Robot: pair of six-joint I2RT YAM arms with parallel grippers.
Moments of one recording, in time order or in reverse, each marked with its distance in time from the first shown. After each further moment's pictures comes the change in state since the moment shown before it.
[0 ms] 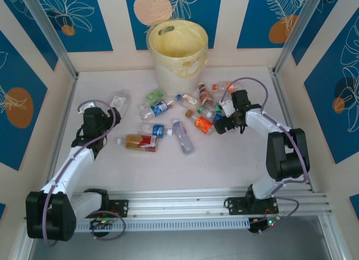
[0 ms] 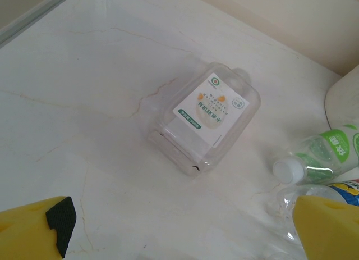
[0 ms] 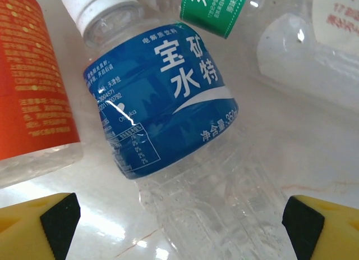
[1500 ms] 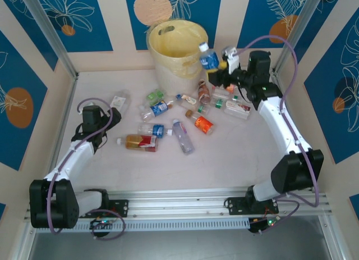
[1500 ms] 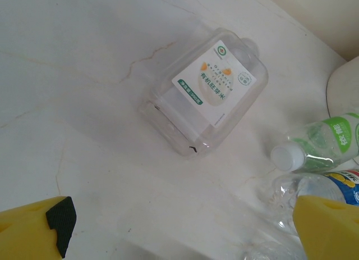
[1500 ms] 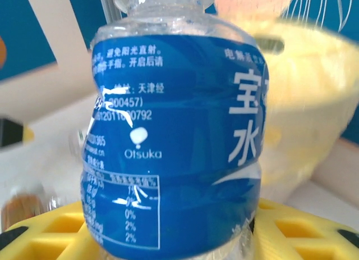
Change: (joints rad) left arm 0.066 0.105 0.029 -0.022 0.155 -0.085; right arm 0.015 -0.130 0.433 0.302 -0.592 0.218
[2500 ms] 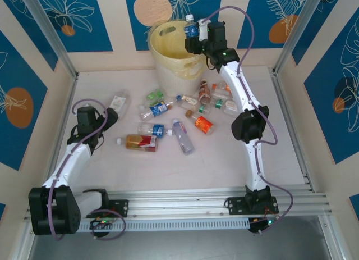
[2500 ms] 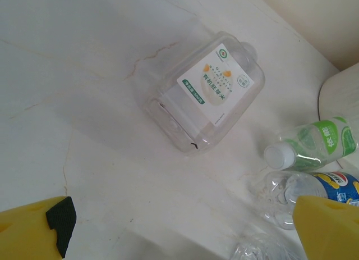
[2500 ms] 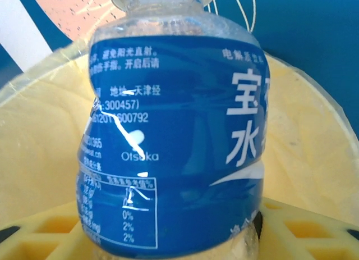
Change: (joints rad) left arm 0.054 -0.054 0.000 -0.048 0.063 -0.014; right arm 0.151 0.843 1.106 -0.335 0.539 0.205
